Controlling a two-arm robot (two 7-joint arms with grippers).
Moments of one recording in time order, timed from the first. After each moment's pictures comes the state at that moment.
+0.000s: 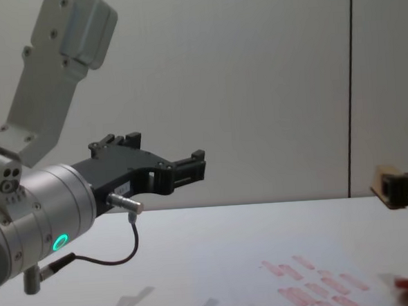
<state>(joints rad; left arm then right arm) -0.24 0.38 0.45 -1.63 -0.20 0.01 -0.01 0.01 0.07 -0.21 -1.81 0.16 0.38 -0.18</state>
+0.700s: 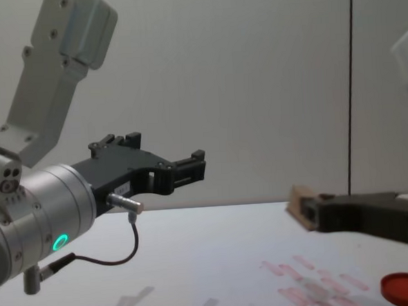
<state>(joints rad) -0.24 0.38 0.45 -1.63 -0.20 0.01 -0.01 0.08 0.07 -0.24 -1.67 0.14 0.32 0.13</state>
